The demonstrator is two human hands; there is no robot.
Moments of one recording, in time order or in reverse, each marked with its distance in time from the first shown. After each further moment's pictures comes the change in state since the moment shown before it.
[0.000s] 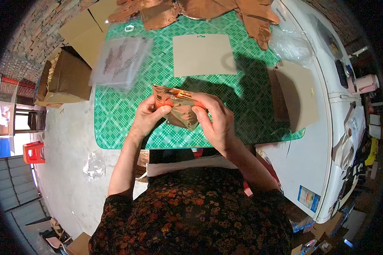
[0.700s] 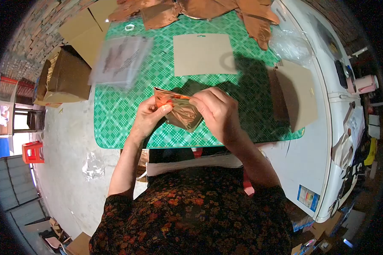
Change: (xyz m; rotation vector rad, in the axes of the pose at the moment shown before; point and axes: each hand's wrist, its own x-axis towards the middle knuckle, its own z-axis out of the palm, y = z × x) left_hand -0.004 0.008 0.009 -0.034 0.039 -0.049; right_hand 0.033 -0.015 -0.014 -0.121 -0.159 0.063
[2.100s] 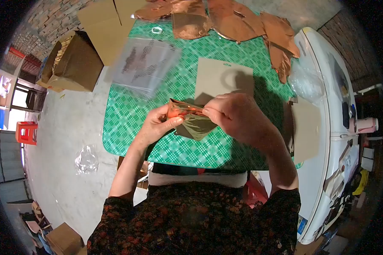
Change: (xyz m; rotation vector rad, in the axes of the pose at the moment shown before) left_hand 0.005 0.013 -0.035 0.023 0.012 0.082; right_hand 0.106 -0.020 -0.021 -0.037 -0.656 -0.079
